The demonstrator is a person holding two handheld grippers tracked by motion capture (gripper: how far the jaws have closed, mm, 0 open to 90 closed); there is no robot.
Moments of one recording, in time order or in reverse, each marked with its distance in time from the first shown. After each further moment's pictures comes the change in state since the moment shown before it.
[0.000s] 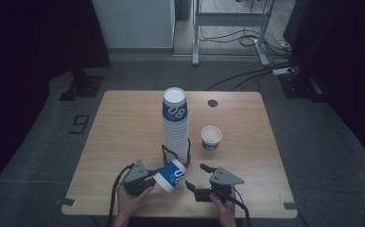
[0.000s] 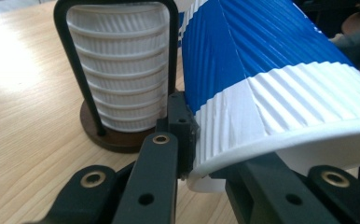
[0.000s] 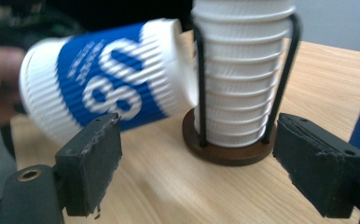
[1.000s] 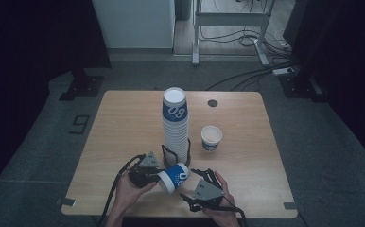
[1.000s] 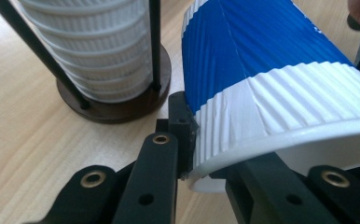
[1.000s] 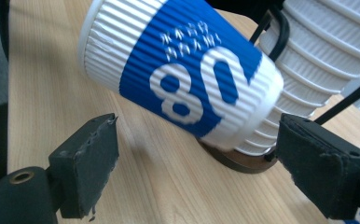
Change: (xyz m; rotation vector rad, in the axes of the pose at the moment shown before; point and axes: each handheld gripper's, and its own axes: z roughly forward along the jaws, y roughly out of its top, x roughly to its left) left arm 0.003 0.042 0.014 0.356 -0.082 0.029; right arm 0.029 0.004 0.009 0.140 0.027 -0.474
